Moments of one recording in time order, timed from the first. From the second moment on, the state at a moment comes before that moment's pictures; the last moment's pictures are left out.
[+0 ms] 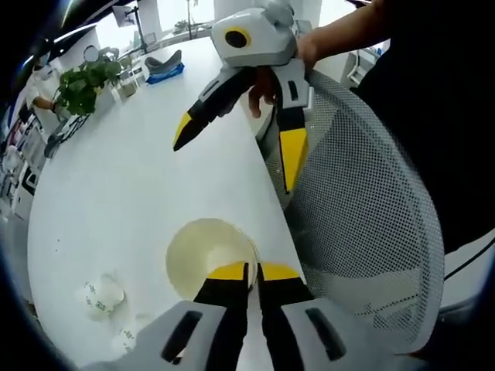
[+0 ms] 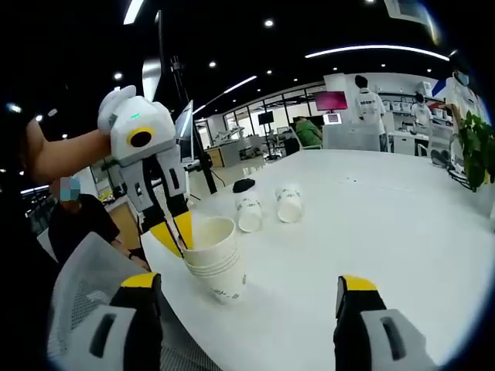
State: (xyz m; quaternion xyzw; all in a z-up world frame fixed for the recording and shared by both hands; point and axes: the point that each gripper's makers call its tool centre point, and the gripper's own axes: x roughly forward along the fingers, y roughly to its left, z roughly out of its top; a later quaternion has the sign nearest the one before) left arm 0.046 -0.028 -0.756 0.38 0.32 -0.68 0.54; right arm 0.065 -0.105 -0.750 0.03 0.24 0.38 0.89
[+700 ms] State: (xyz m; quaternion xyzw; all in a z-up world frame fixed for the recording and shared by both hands) left arm 0.042 -0.027 -0.757 0.38 0.33 -0.68 0.53; right arm 0.064 -0.105 -0.754 0.02 0.25 0.38 0.89
